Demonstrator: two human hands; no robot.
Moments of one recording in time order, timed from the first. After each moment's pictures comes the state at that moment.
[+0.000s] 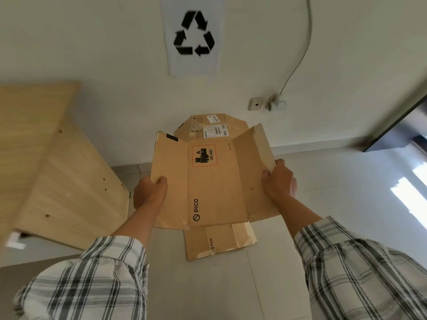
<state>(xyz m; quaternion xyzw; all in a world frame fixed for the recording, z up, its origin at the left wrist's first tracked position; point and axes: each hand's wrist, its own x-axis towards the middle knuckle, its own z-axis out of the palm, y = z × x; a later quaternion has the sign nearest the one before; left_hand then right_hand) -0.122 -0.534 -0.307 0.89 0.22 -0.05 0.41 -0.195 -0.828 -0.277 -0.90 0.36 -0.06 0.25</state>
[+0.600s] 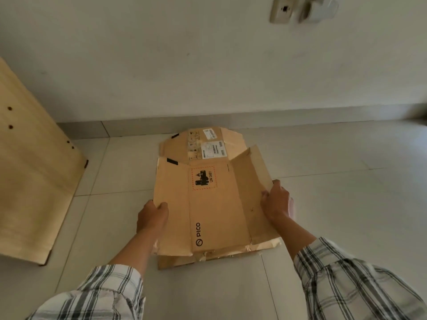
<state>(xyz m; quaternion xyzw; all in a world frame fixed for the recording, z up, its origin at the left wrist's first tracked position) -0.123 -0.584 -0.782 0.88 0.22 -0.13 0.40 -0.174 -0.888 -0.751 -0.92 0.30 -0.02 0.24</state>
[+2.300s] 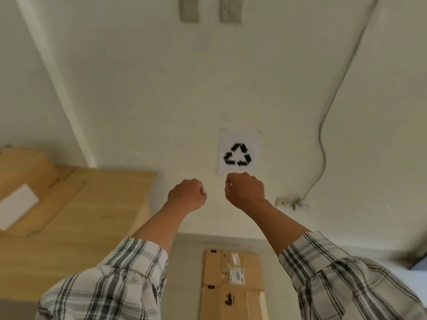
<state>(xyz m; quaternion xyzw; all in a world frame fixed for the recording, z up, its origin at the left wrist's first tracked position) -0.098 -0.520 0.043 0.98 -0.04 -0.02 0.19 -0.112 -0.688 0.061 -0.99 -0.02 -0.10 0.08</state>
